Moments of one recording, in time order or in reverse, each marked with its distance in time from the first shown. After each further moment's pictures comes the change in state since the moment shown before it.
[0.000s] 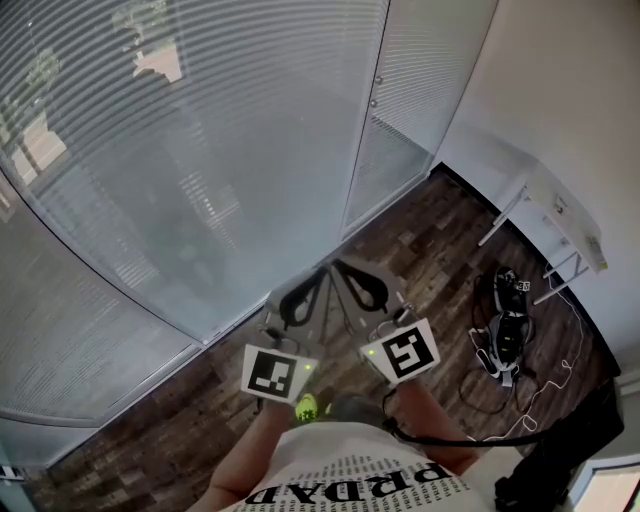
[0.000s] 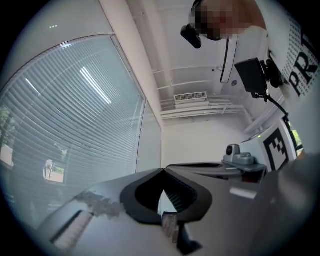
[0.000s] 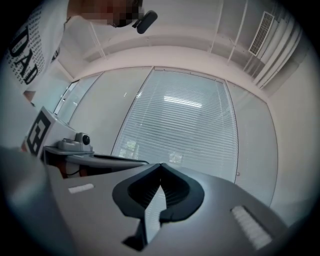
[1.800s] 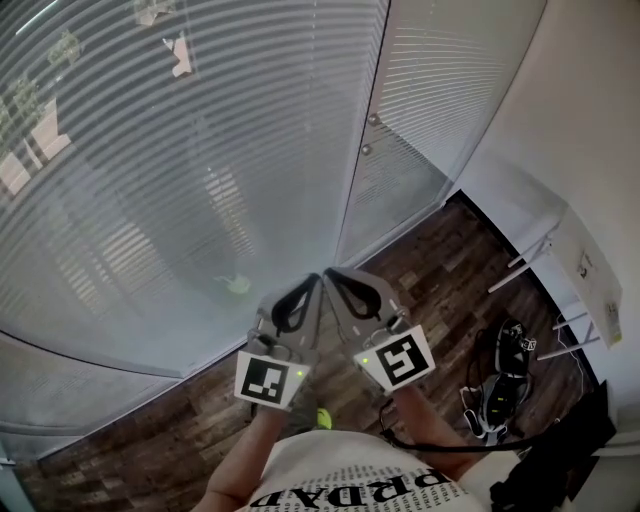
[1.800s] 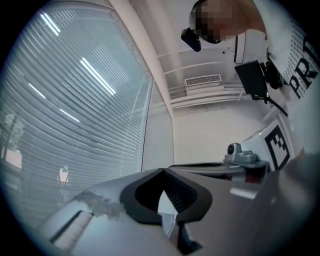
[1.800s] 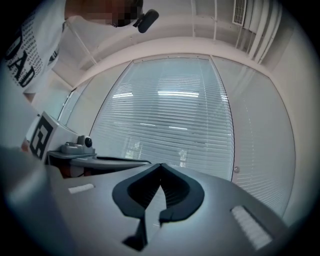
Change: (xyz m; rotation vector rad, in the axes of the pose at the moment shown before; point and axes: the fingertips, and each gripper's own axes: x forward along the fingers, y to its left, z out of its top) left arm 0.344 0.109 -0.099 0.025 0.035 0.117; right arm 0.152 -0.319 -0.117 0.067 0.008 0.126
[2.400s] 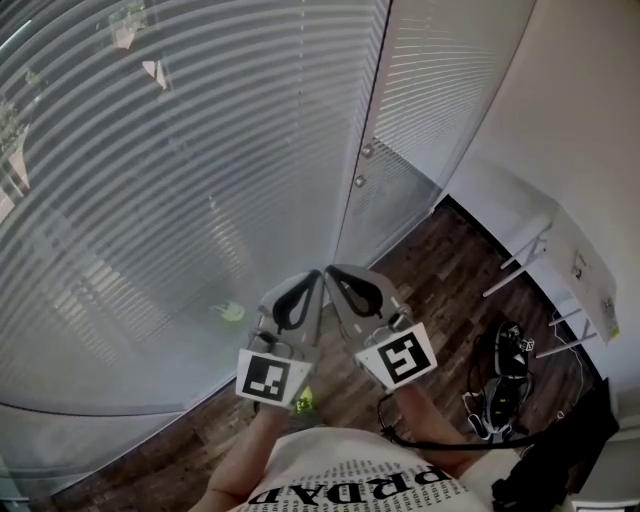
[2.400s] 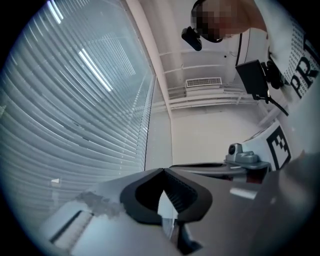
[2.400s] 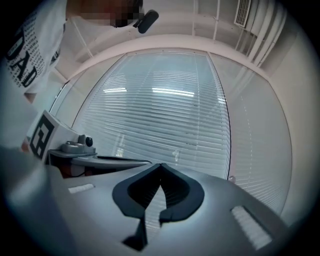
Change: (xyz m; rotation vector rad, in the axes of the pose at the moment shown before) left arm 0.065 0.054 -0.036 -0.023 -0.035 -0.069; right arm 0.059 -0.054 -0.041 -0.057 0.002 -0.070
